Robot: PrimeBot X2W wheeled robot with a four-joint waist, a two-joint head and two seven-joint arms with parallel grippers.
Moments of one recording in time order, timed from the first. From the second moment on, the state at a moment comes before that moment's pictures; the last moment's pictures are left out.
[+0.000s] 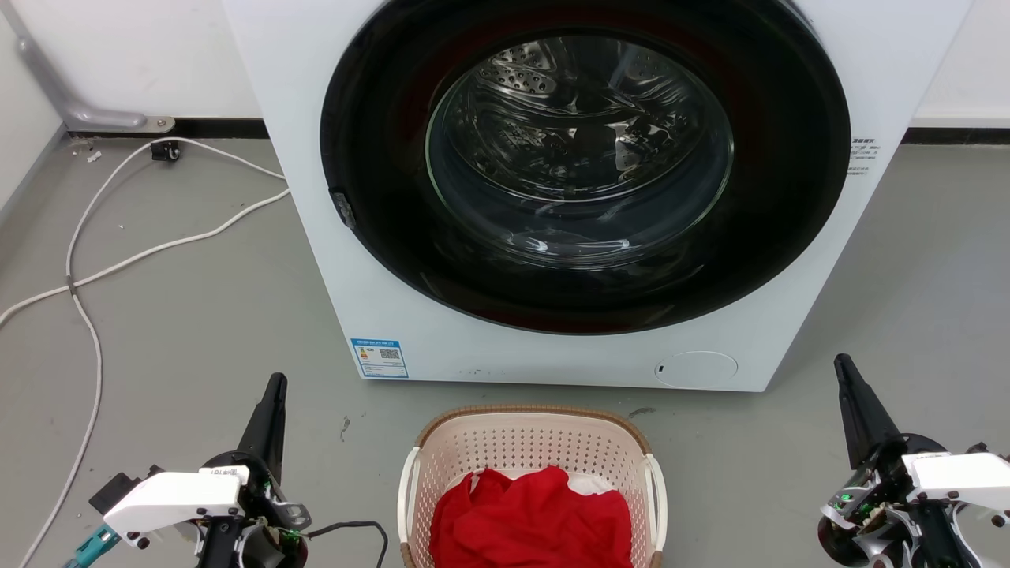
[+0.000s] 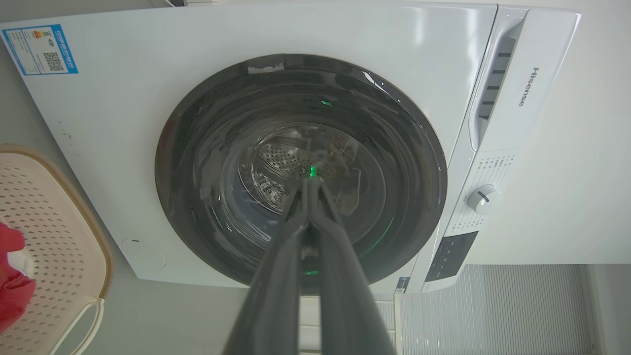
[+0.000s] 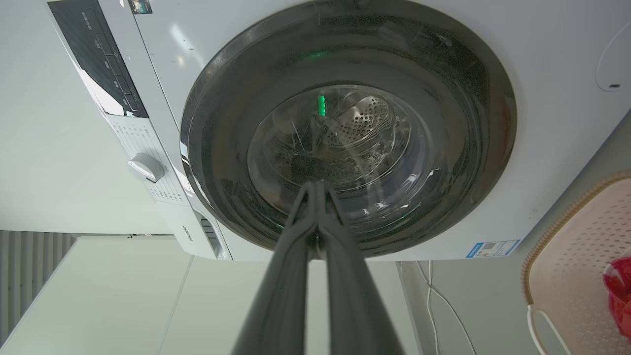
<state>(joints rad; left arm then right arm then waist) -0.11 0.05 0.11 0.25 -1.61 -0.13 0.11 -0.10 -0.06 -0.11 0.24 1.62 0.13 0.11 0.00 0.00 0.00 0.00</state>
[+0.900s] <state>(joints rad) -0.10 0.05 0.11 0.25 -1.61 -0.13 0.11 -0.10 -0.06 -0.11 0.25 1.62 0.13 0.11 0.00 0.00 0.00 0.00</state>
